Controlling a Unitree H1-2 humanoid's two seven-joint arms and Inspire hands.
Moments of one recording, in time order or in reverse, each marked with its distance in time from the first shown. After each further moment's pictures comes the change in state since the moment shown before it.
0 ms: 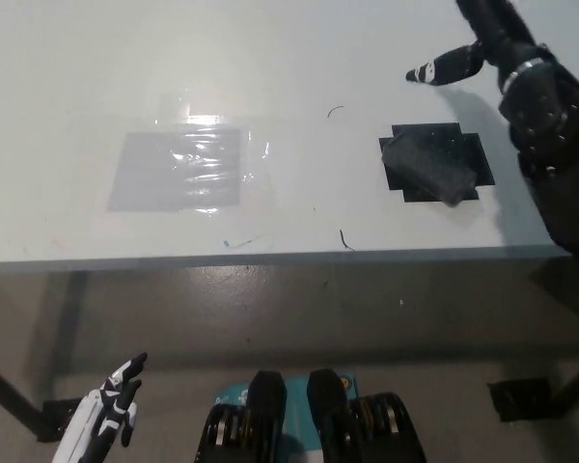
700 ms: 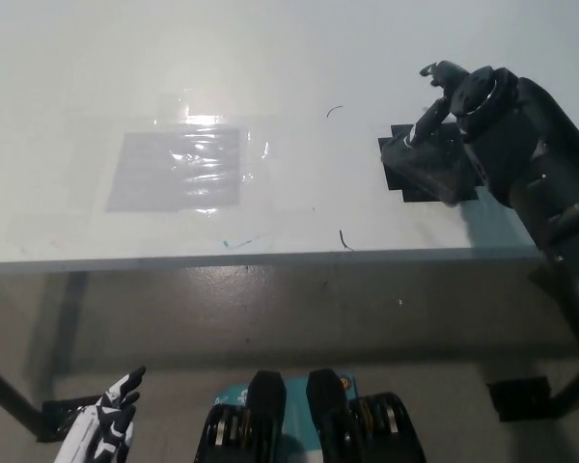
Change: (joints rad) left_arm 0.051 0.015 -0.001 -0.026 0.005 -0.063 -0.024; right_arm -0.262 0.123 -0.001 0.704 0.055 0.098 0.061
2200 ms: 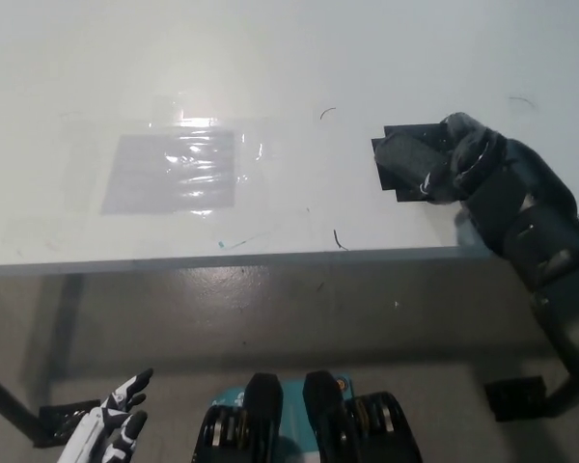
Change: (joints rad) left_arm 0.002 0.009 0.001 -0.020 0.003 -0.004 -0.046; right_arm 0.116 0.026 0.060 0.021 0.015 0.002 -0.202
